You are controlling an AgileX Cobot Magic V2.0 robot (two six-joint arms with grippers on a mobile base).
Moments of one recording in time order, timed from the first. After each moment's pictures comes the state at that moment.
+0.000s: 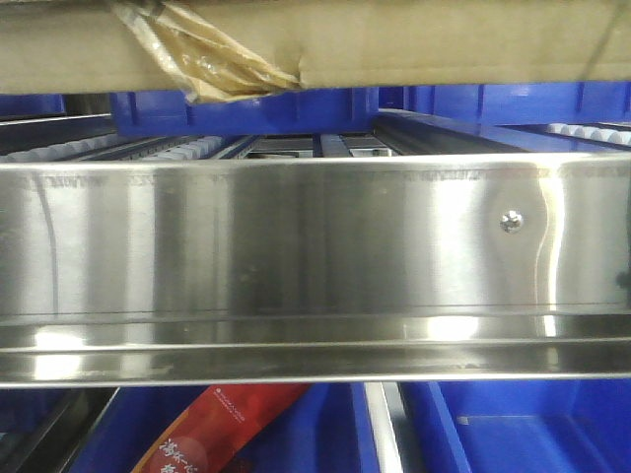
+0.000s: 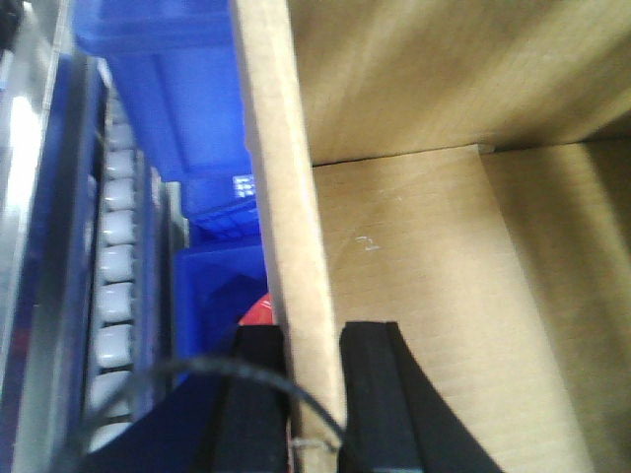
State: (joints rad) left arm -0.34 1.56 -1.99 0.14 1.26 -0.27; right arm 0.60 1.48 -1.90 -0.33 1.26 0.30
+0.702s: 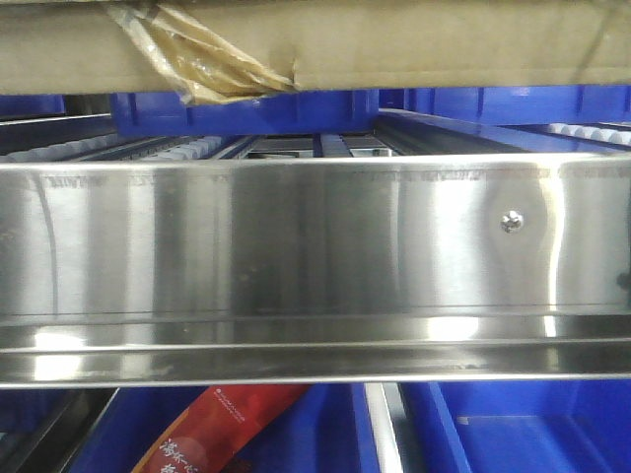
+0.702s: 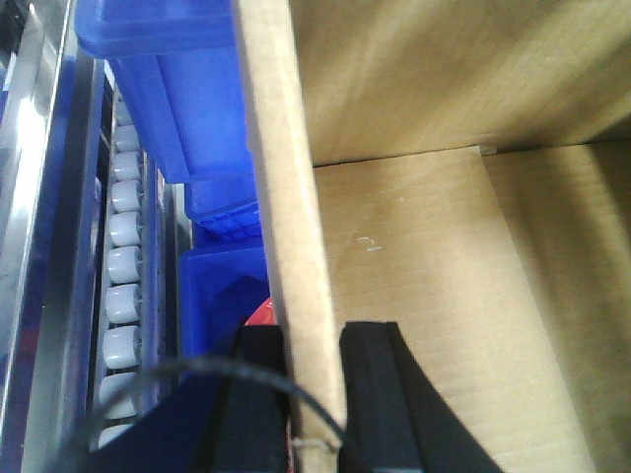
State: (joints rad) left arm -0.34 1.56 -1.99 0.16 1.26 -0.27; right arm 0.60 1.48 -1.90 -0.33 1.25 0.31
